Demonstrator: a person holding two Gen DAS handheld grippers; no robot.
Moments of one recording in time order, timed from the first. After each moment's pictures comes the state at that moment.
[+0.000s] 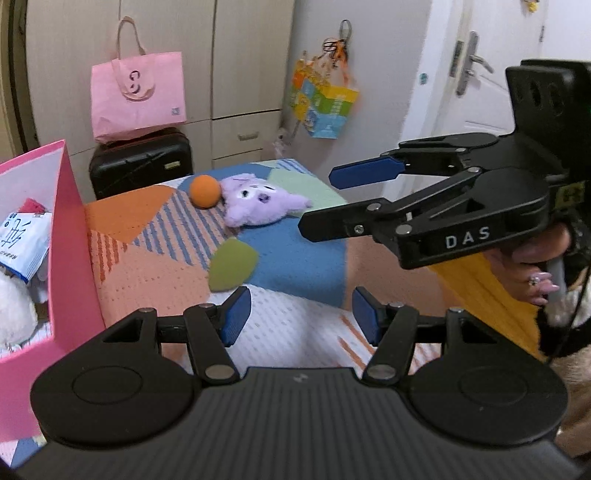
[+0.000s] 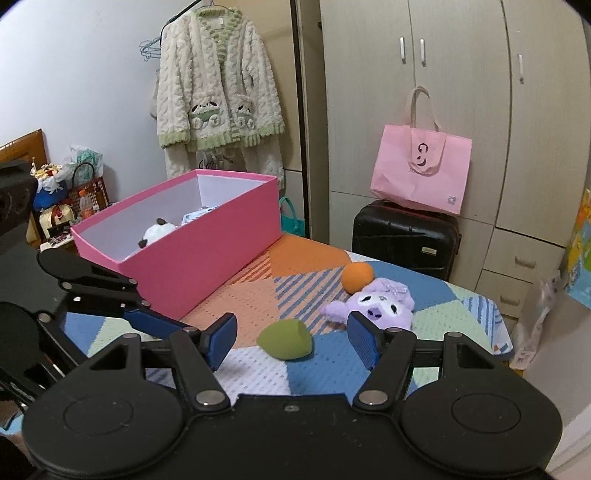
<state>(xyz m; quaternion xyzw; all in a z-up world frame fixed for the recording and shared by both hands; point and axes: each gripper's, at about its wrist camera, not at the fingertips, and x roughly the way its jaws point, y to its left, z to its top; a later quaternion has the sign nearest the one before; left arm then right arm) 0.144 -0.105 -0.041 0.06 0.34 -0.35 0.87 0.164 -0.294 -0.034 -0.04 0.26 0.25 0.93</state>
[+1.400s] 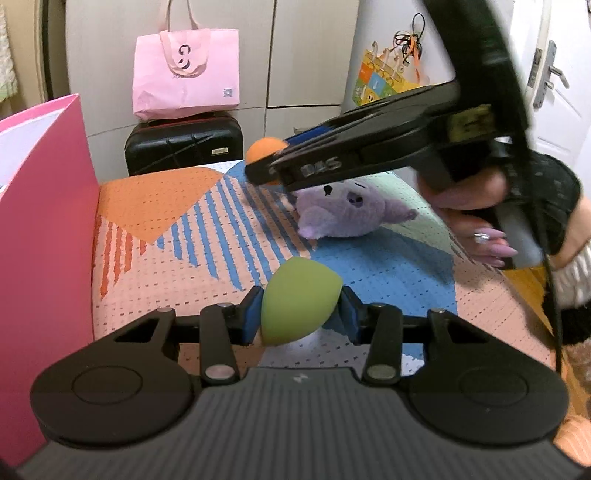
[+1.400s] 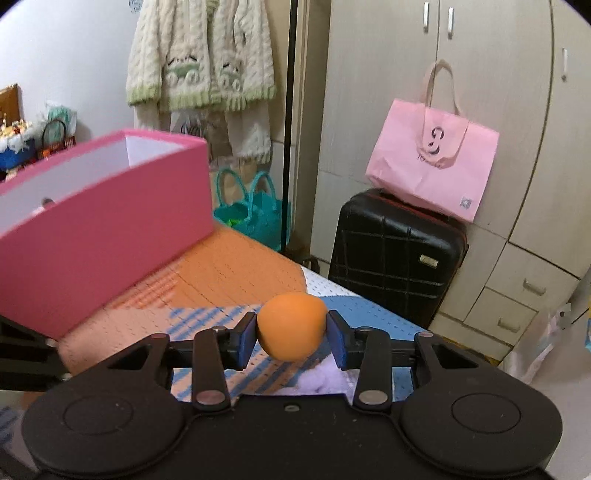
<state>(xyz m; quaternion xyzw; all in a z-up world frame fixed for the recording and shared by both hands) 0.221 -0.119 -0.095 0.04 0.35 -0.27 0.90 0.320 -0.267 -0.072 -0.10 0.28 0.25 0.92</state>
